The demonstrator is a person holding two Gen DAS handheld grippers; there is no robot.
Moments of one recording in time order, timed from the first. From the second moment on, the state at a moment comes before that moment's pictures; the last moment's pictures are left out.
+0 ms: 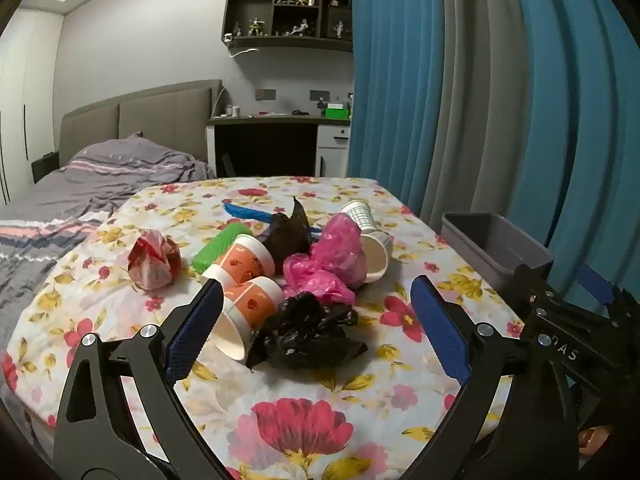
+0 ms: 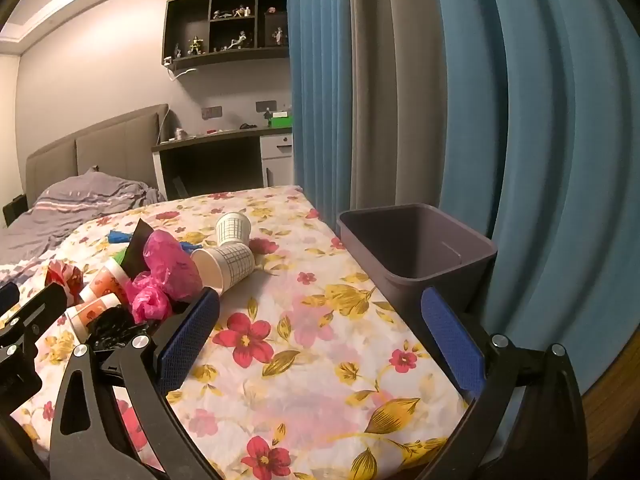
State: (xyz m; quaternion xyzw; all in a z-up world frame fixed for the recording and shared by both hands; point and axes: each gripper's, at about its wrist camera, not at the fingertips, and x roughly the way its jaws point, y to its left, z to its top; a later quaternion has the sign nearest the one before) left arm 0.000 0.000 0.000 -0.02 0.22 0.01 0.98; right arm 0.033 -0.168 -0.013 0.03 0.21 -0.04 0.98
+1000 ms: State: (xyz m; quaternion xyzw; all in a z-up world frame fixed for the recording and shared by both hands) left arm 0.000 0.000 0.002 -0.03 0.21 0.00 0.98; right arm 0.031 -0.169 -0.012 0.02 0.20 -0.04 0.98
